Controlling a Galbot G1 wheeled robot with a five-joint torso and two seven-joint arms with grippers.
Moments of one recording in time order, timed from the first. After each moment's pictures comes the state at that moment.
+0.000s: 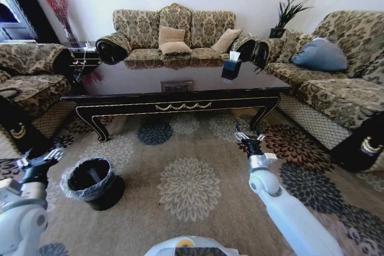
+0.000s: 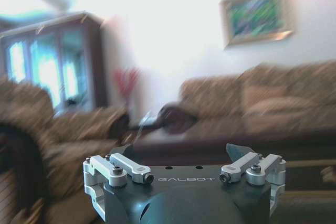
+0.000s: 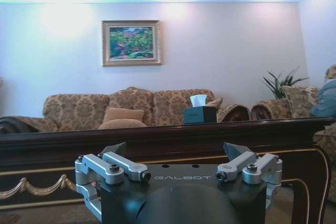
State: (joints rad) left arm 1.61 -1.25 -1.17 -2.20 -0.47 0.09 0.02; right arm -1.25 0.96 0.38 1.86 0.54 0.29 0.28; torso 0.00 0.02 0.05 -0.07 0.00
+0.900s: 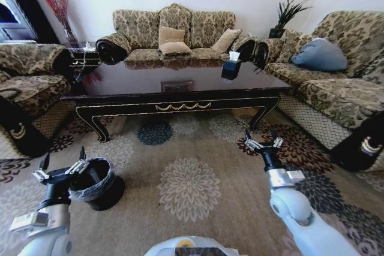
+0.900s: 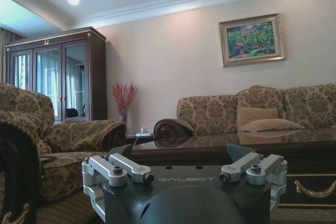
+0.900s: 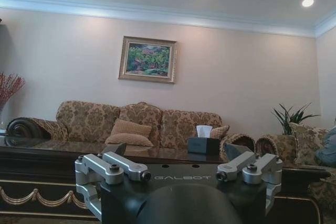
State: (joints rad) left arm 1.73 -1.49 -1.06 -2.31 -0.33 -0.10 0.03; right arm -1.52 0.92 0.62 2.12 0.48 0.24 0.22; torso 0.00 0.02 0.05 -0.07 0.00
